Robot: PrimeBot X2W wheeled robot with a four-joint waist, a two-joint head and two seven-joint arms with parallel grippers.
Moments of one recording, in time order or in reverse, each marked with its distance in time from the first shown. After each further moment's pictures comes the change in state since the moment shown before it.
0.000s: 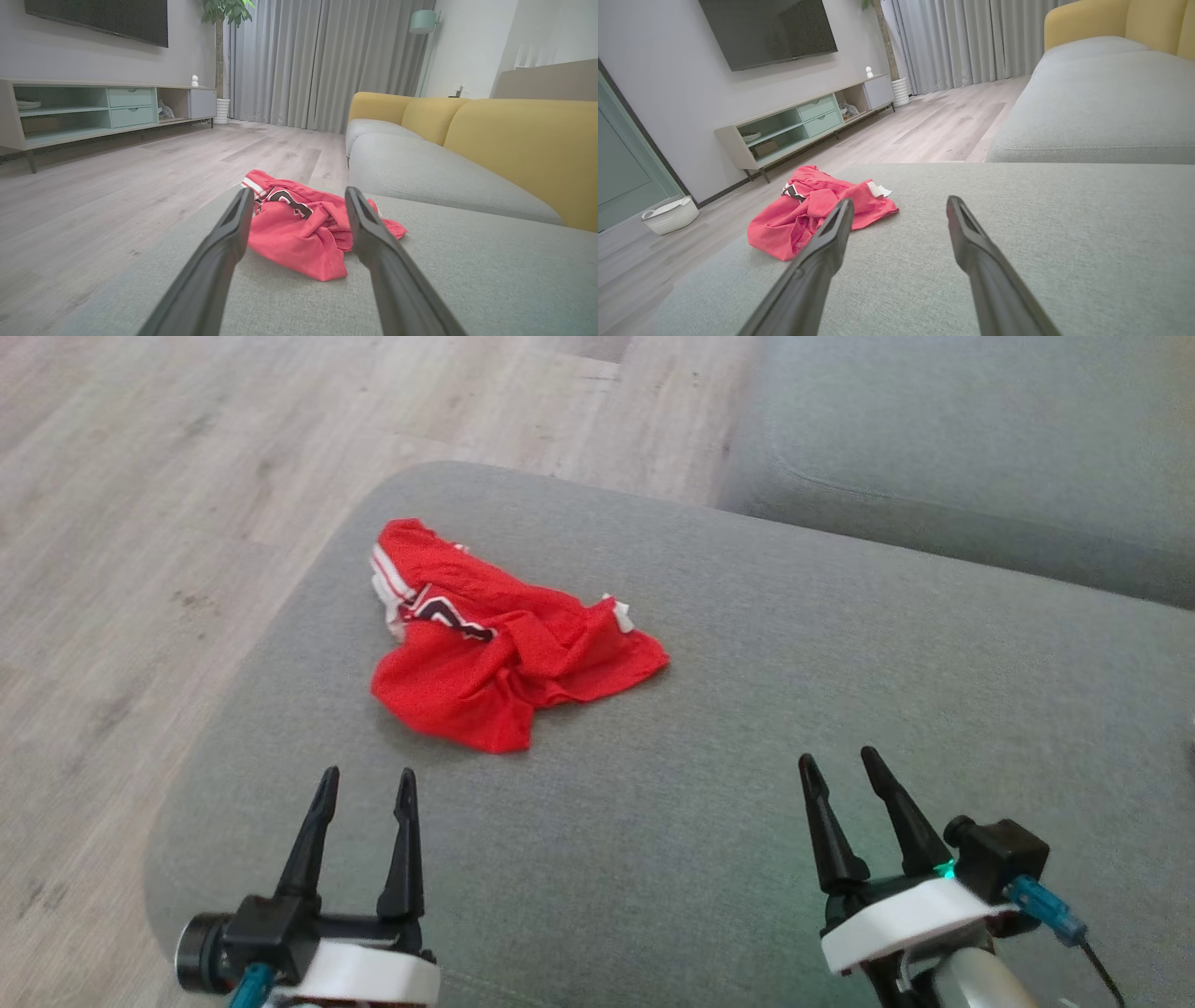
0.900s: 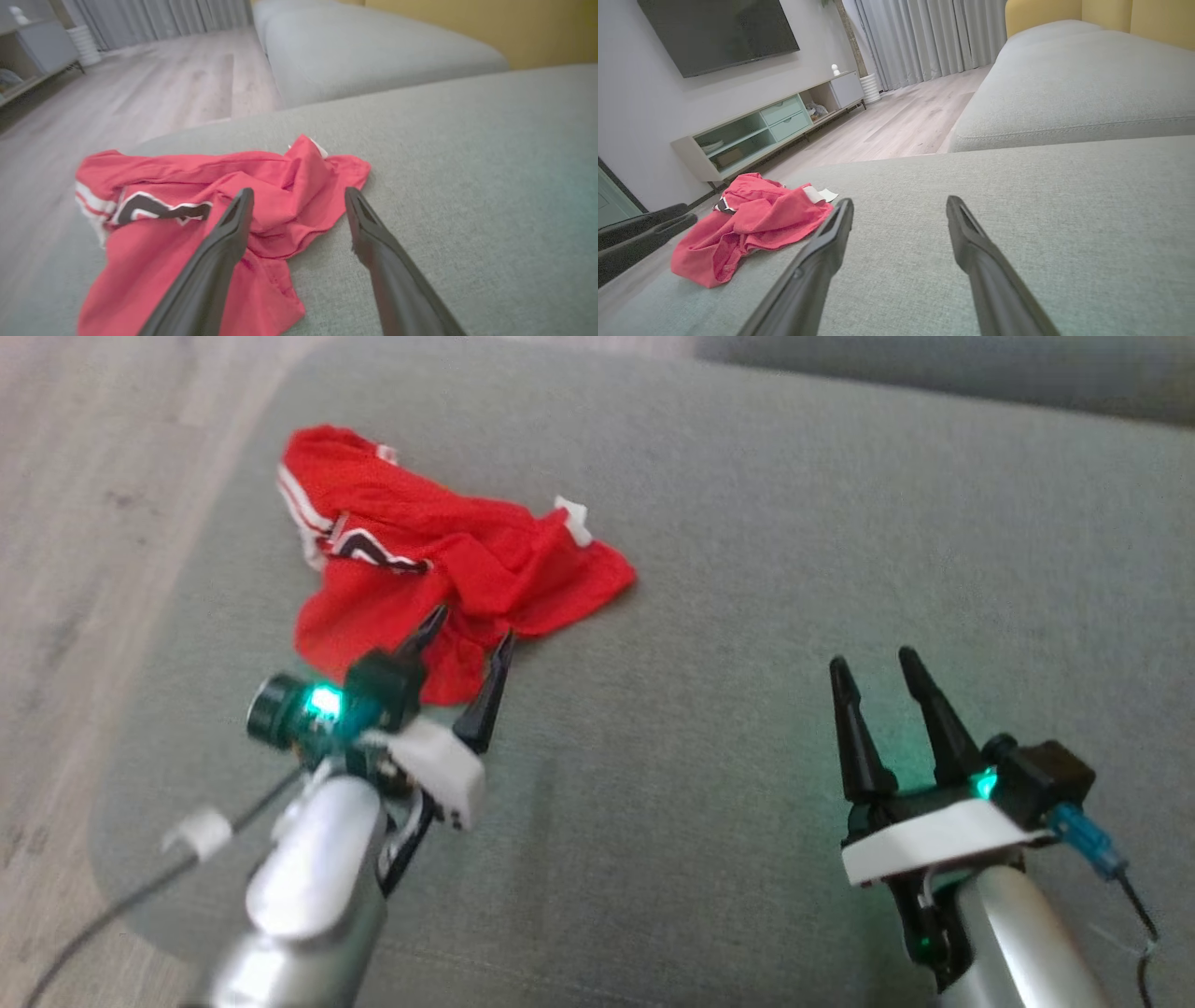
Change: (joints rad) left arm -0.508 0.056 -0.231 0.372 0.017 -0.091 0.216; right arm -0.102 0.000 -0.063 -0.065 -0.052 0.000 -0.001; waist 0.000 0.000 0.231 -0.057
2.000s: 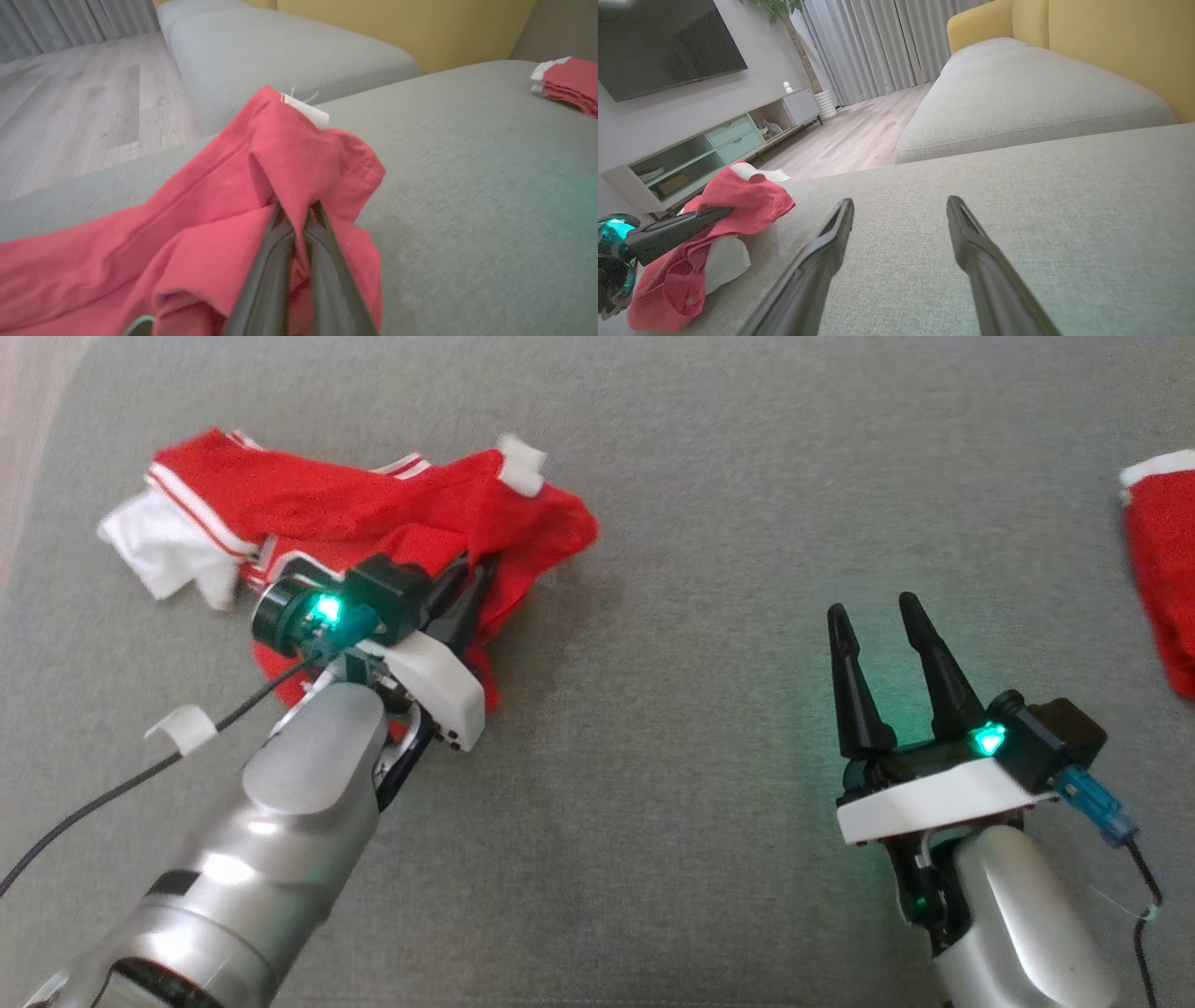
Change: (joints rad) left arm -0.336 0.056 -0.402 0.328 -0.367 -0.005 -0.163; right arm -0.066 -0.001 0.013 -0.035 0.010 0.000 0.000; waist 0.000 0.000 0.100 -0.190
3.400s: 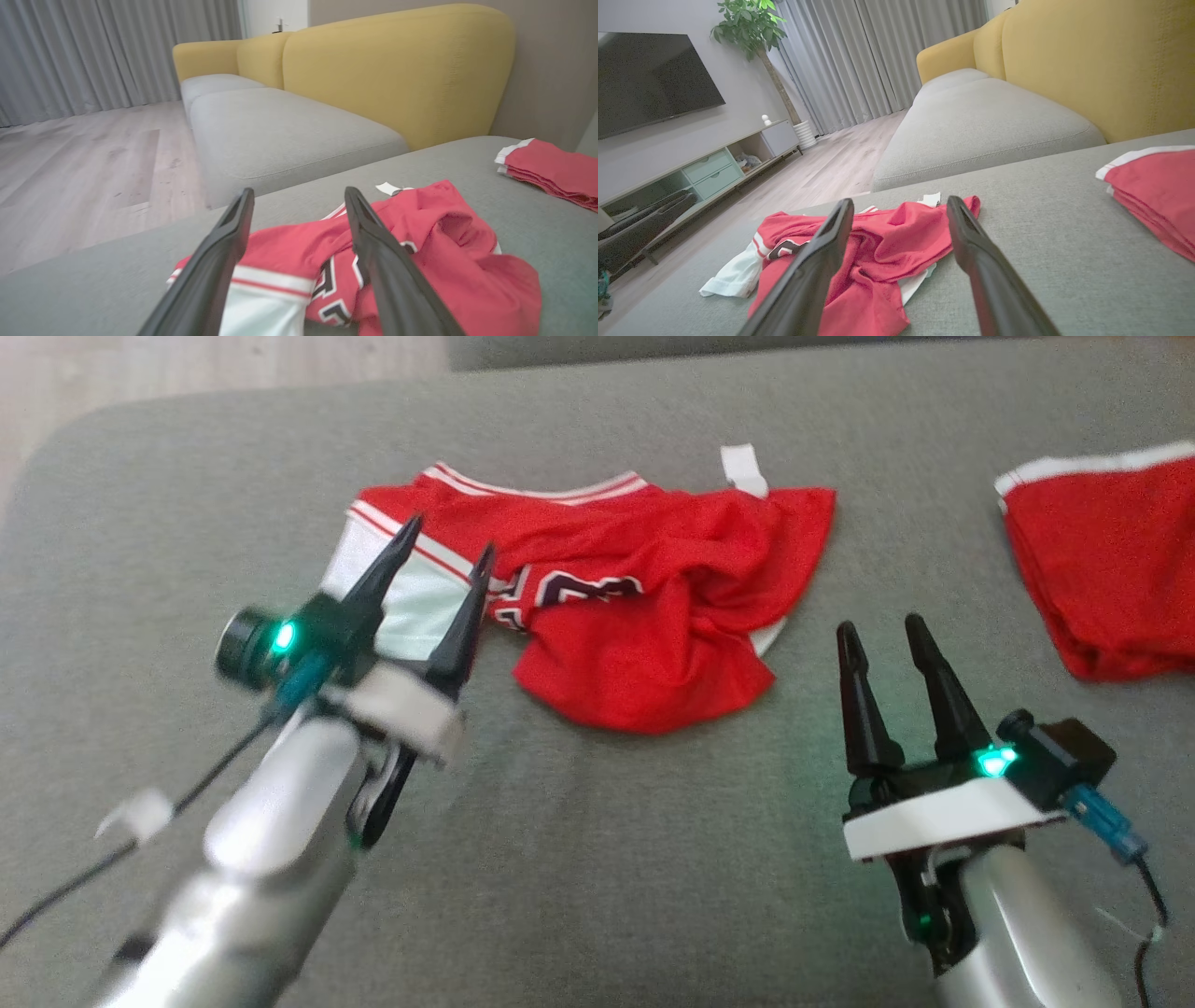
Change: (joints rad) left arm 0.084 0.059 0.029 -0.231 -0.028 0.127 -0.049; right arm 0.021 0.000 0.001 -0.006 0.063 0.000 0.000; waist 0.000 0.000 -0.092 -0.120
